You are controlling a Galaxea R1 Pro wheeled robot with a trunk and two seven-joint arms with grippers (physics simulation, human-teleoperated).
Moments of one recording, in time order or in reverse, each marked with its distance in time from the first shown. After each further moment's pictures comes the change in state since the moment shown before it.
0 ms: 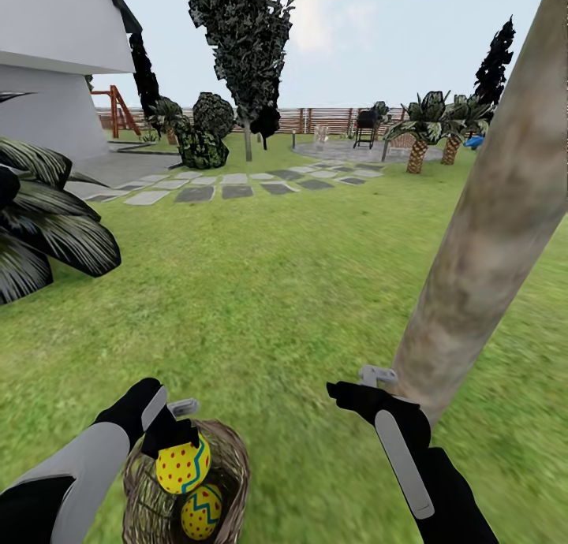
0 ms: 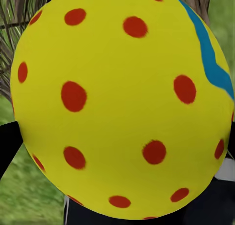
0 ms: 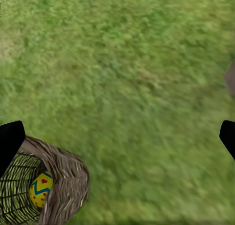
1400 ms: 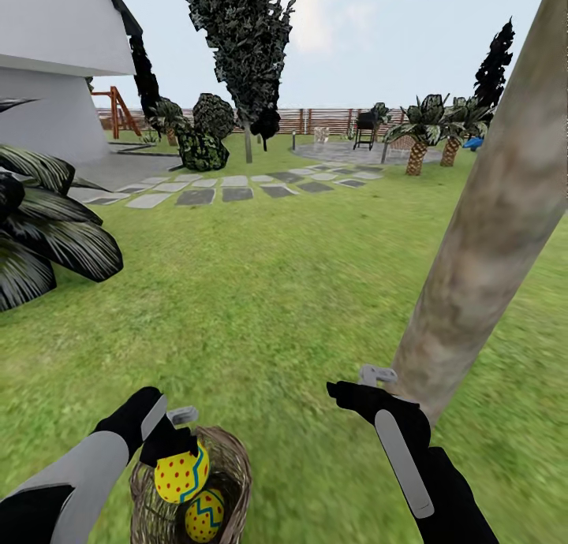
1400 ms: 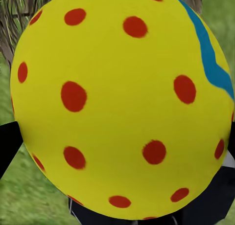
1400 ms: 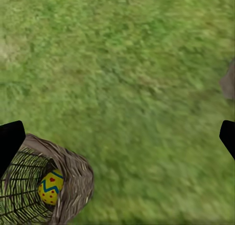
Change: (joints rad) left arm 0.029 -0.002 -0.002 0.010 -0.007 -0.035 0.001; right arm -0.002 0.000 0.000 0.002 0.001 0.000 0.000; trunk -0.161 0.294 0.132
